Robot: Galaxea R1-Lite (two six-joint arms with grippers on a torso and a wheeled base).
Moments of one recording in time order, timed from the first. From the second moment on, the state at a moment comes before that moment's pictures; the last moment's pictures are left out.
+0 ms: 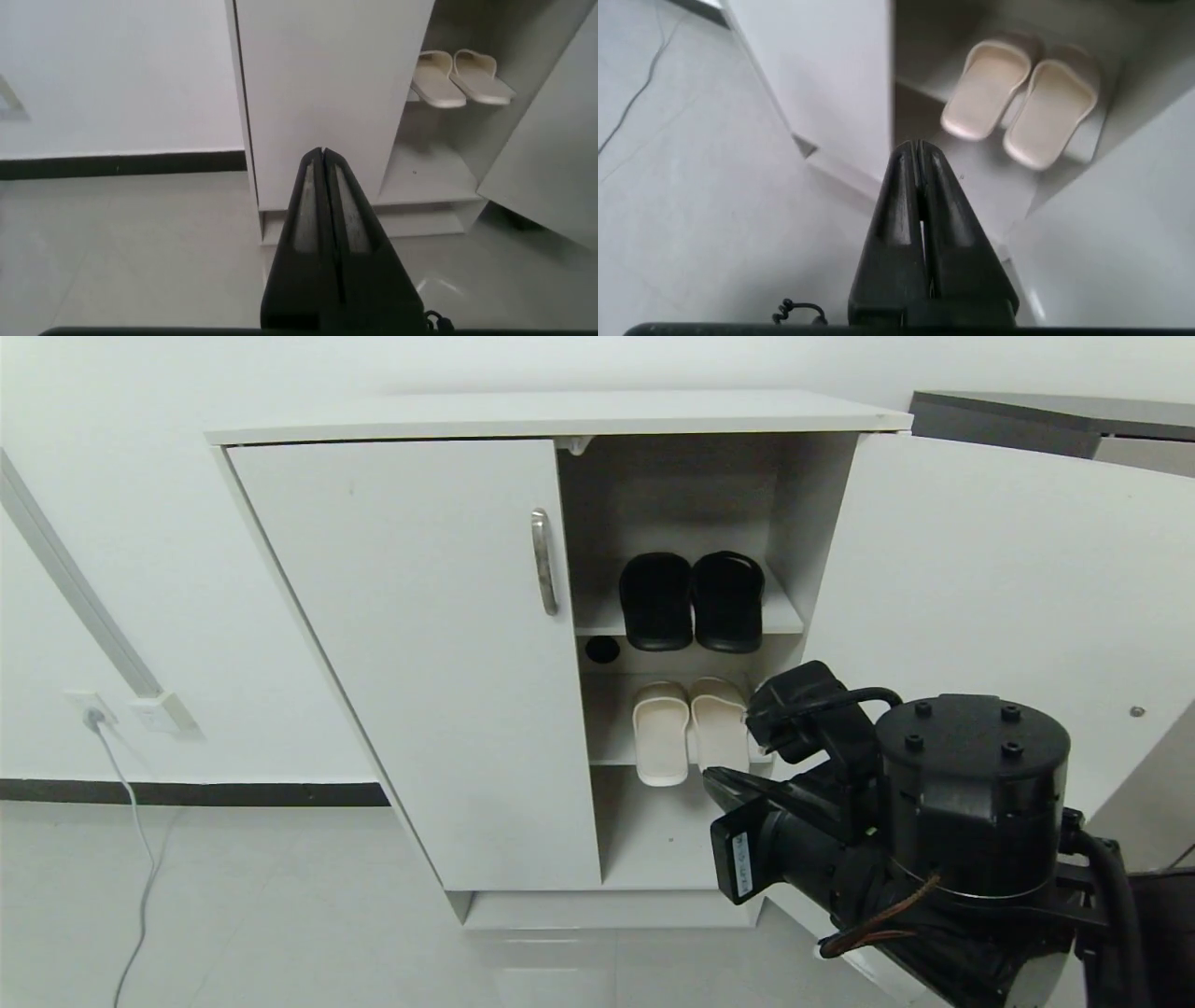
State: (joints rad) left arm 0.00 0.00 0.00 0.00 -0.03 0.00; right arm 0.99 1.66 -0.80 -0.64 -0.45 0.07
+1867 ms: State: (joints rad) left arm 0.00 0.00 0.00 0.00 -0.03 0.00; right arm 0.98 1.68 -0.79 -0.68 -0.45 0.06
